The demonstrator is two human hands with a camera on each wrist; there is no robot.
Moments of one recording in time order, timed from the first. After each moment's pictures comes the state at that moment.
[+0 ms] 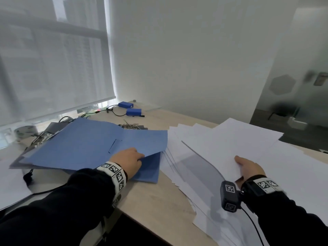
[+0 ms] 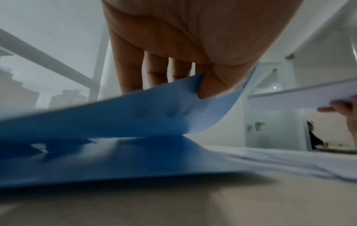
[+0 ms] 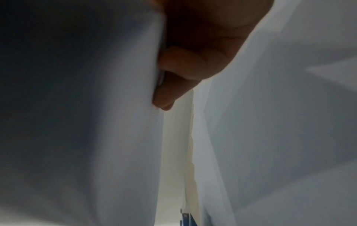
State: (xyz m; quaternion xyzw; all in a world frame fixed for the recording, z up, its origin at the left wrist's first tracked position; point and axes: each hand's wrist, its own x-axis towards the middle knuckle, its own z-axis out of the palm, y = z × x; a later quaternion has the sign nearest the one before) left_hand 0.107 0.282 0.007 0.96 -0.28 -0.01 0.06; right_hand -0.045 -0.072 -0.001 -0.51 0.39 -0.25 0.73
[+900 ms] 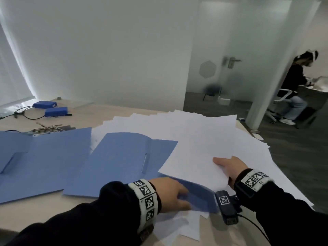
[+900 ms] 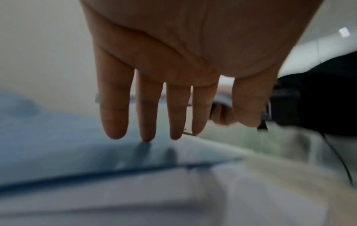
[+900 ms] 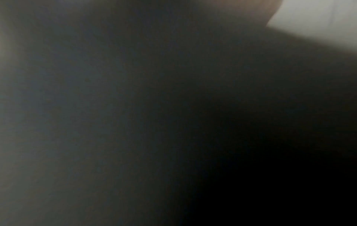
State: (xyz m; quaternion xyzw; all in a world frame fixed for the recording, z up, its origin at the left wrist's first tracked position) left_hand -0.098 0.049 -0.007 0.77 -0.62 -0.16 0.03; right_hand -0.213 -0.169 -0.013 -0.57 0.43 -0.27 0.65
